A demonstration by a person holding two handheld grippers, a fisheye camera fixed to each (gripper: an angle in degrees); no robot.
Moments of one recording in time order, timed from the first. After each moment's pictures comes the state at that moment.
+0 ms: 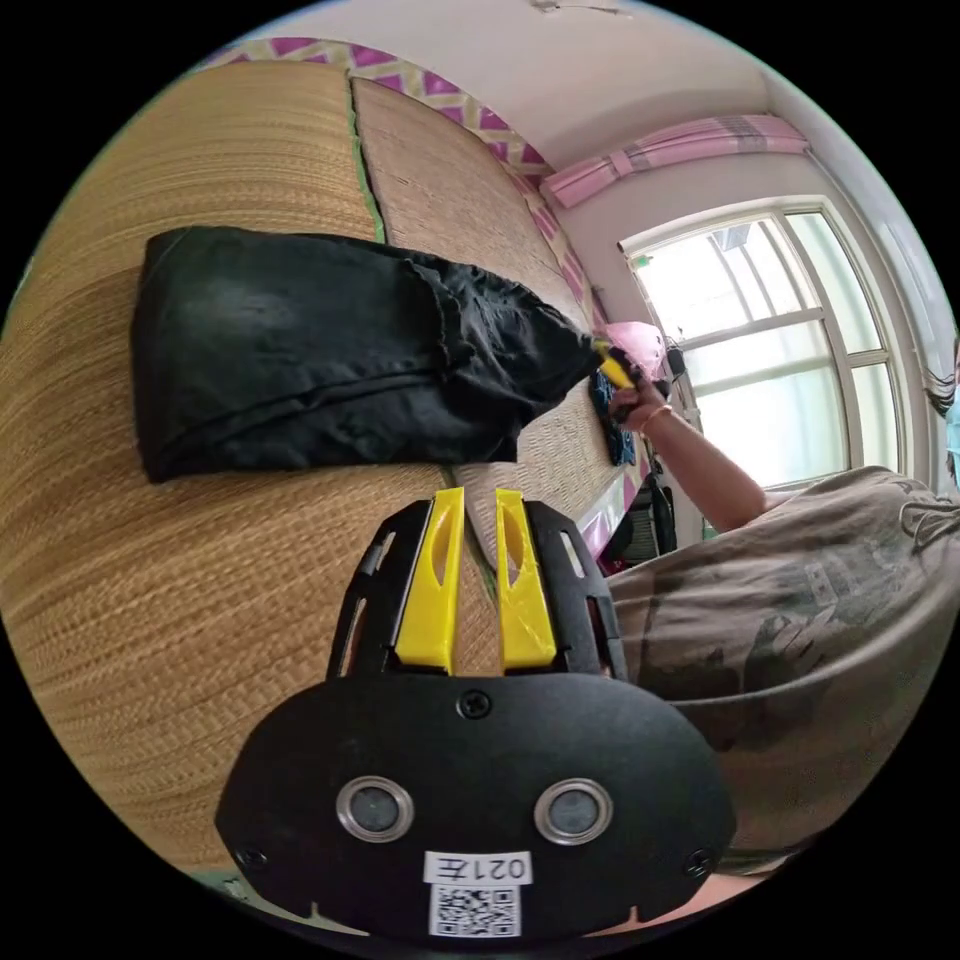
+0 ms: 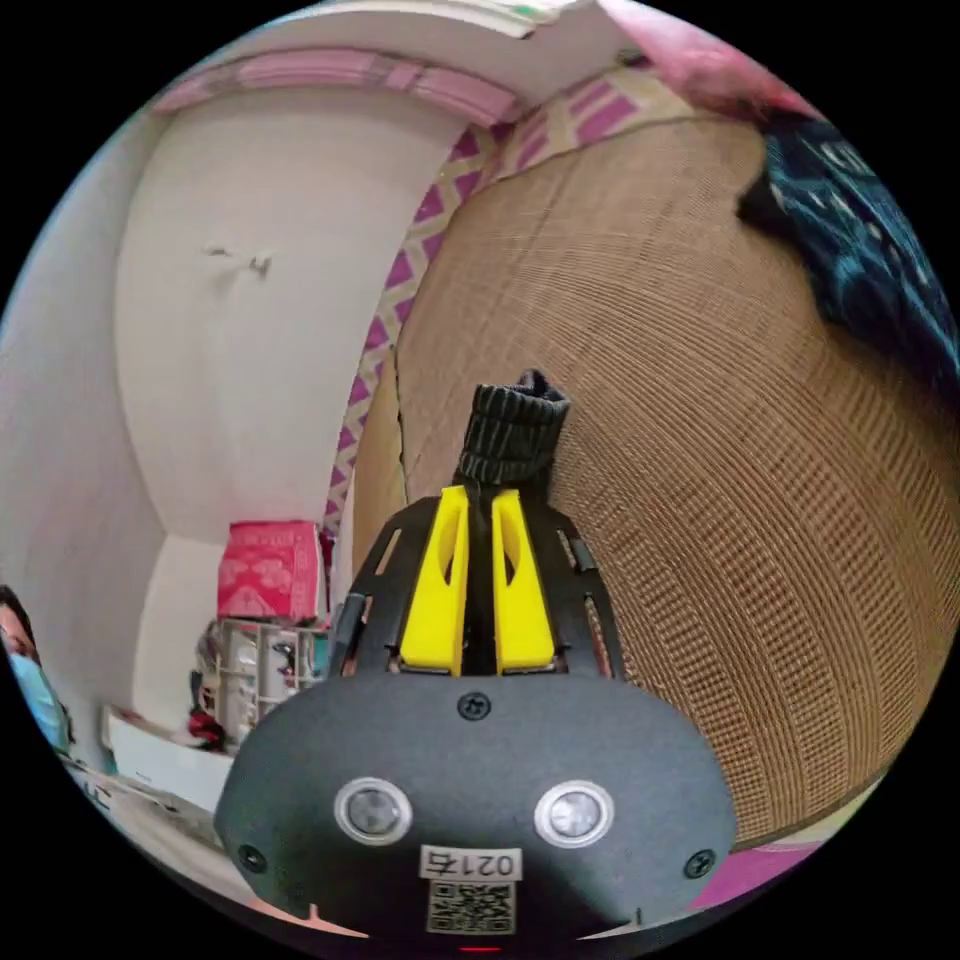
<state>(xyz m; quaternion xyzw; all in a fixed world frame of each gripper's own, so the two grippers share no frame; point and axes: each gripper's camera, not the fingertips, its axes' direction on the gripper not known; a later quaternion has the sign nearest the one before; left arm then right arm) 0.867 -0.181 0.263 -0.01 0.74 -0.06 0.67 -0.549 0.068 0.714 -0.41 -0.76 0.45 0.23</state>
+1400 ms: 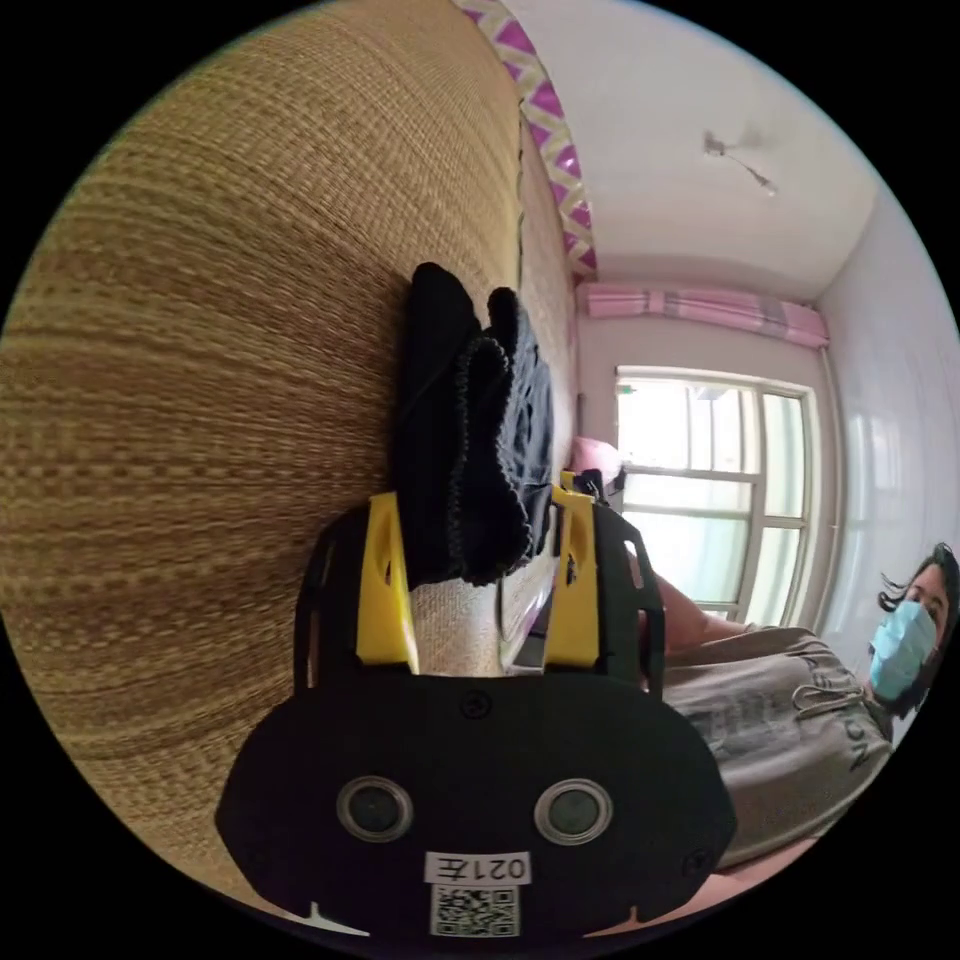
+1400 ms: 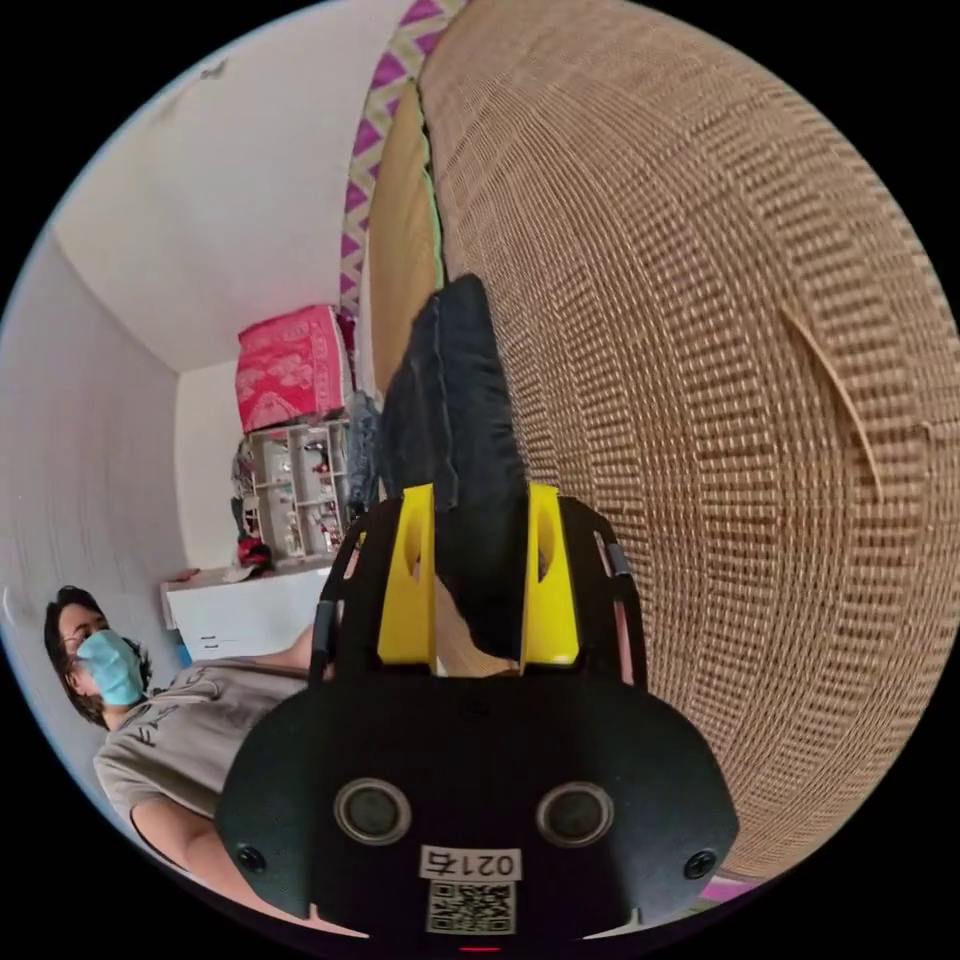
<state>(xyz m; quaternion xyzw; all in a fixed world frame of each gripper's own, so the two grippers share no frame) 0.837 -0.178 0.543 -0.12 0.80 -0.19 0.56 -0.671 -0.052 0.594 -0.44 -0.88 0.16 -0.01</state>
